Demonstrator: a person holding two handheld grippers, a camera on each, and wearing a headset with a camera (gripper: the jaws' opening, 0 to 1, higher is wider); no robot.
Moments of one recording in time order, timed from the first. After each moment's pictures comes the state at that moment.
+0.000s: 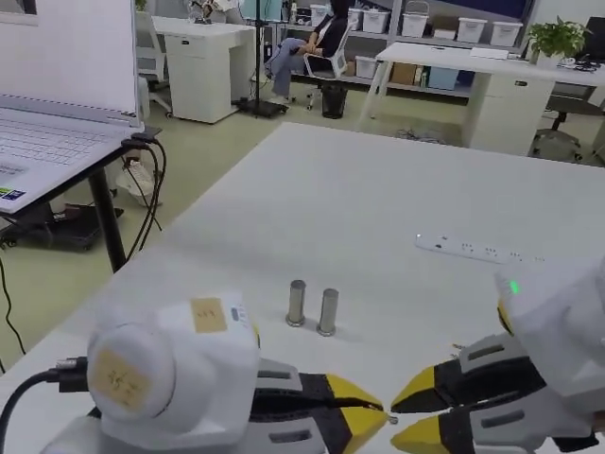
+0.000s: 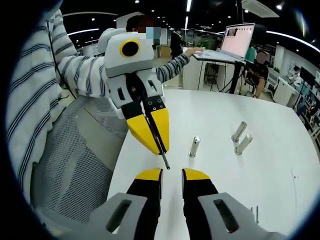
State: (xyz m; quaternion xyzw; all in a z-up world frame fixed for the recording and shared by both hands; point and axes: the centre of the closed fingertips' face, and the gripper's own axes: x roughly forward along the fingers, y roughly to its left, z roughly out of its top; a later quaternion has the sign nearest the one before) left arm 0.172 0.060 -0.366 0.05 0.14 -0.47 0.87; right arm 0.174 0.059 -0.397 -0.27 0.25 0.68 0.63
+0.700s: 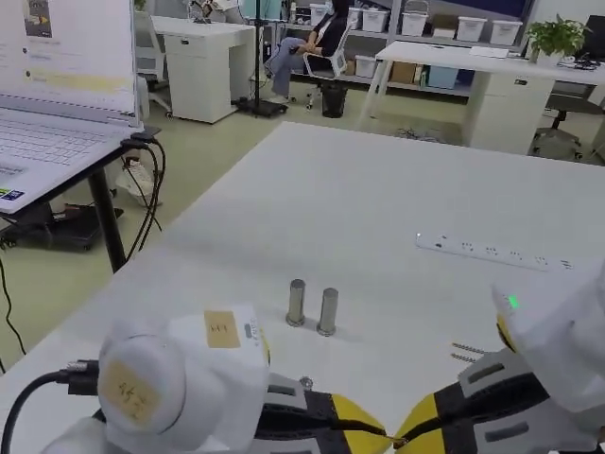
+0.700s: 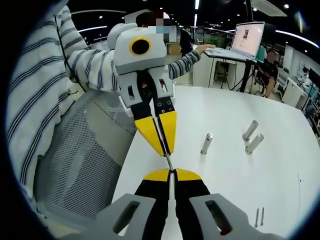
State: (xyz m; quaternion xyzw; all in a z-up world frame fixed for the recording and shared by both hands) left arm 0.159 0.055 -0.379 0.08 0.17 -0.50 0.85; right arm 0.159 0.053 -0.404 -0.28 0.26 0.71 0.59
